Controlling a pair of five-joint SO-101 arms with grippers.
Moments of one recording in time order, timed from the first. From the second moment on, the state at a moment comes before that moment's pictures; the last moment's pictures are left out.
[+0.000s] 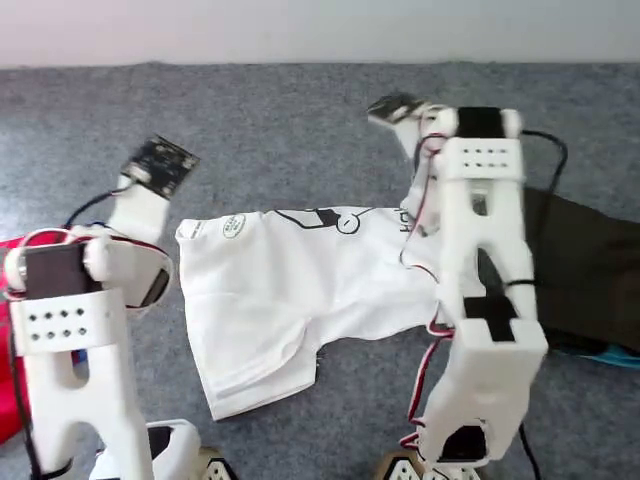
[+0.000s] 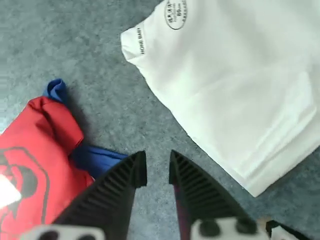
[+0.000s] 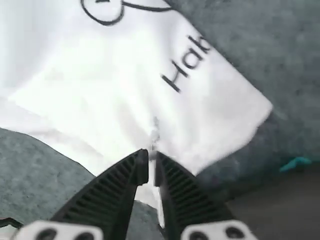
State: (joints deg) left arm -11.4 -33.2 16.2 99.5 -27.8; right arm -4.0 25.7 -30.4 99.8 38.8
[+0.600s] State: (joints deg) left arm -25.4 -33.2 13.2 99.6 -19.4; right arm -11.6 39.8 -19.9 100.5 31.9
